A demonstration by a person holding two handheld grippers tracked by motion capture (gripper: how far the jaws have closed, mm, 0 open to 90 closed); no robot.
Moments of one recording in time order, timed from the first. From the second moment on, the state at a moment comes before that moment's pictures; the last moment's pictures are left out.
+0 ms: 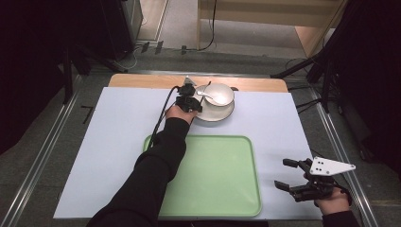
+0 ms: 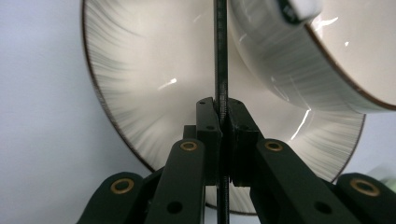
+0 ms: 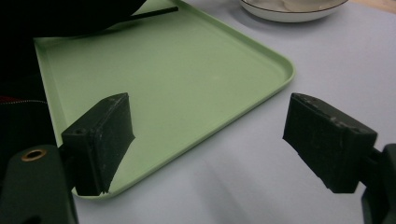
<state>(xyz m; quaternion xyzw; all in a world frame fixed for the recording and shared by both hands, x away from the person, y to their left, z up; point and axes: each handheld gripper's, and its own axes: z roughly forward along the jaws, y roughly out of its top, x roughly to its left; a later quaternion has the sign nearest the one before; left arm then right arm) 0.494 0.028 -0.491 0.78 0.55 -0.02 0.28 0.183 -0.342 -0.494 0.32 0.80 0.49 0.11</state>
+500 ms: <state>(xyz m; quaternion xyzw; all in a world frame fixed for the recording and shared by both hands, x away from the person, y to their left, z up) 0.487 0.080 -0.450 0.79 0.54 -0.02 0.30 0.183 -0.341 -0.493 0.32 0.80 0.49 0.12</state>
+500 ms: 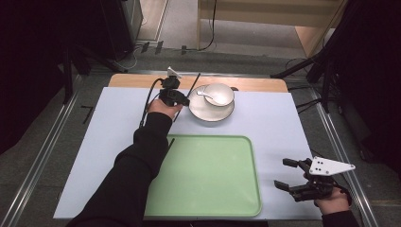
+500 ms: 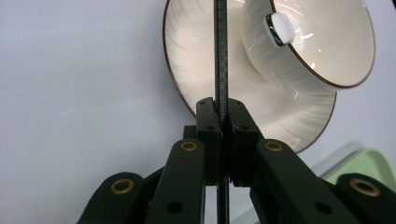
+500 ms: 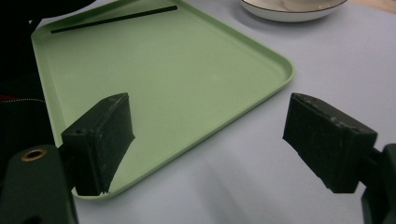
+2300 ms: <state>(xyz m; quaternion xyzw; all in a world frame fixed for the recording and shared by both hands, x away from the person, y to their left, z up) 0.307 0.201 -0.461 0.79 0.51 -0.04 0.32 0.189 -0.336 -0.493 0.31 0.81 0.49 0.11</state>
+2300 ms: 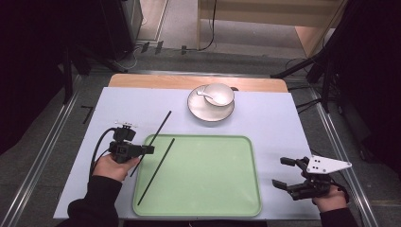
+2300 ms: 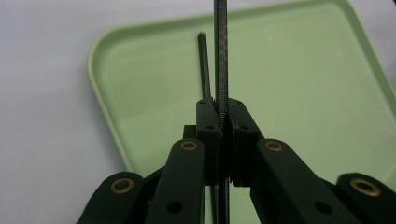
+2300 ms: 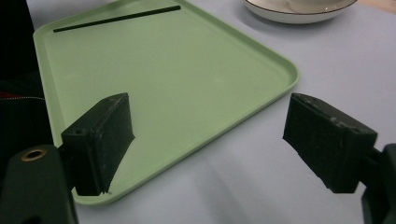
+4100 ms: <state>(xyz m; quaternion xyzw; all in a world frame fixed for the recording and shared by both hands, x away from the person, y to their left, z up) 0.283 0.225 -0.484 0.82 0.46 -0.03 0.33 0.194 -0.334 -0.493 0.31 0.81 0.49 0.11</state>
